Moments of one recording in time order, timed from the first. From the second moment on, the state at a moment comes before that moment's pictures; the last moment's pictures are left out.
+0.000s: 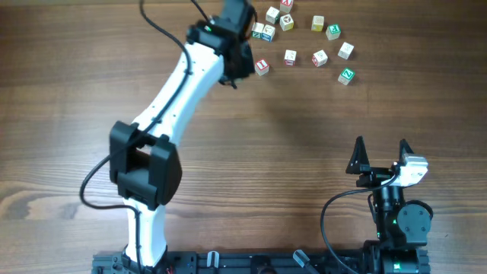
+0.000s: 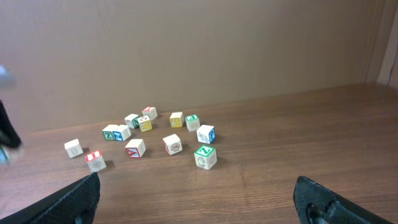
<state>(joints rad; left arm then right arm) -0.45 2.11 1.91 -1.02 -0.04 -0.58 -0.02 0.01 0.01 0.00 0.00 0.15</state>
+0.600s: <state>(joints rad) -0.54 2.13 1.50 -0.61 -0.06 -0.48 -0.02 0.01 0.01 0.00 0.00 0.15</state>
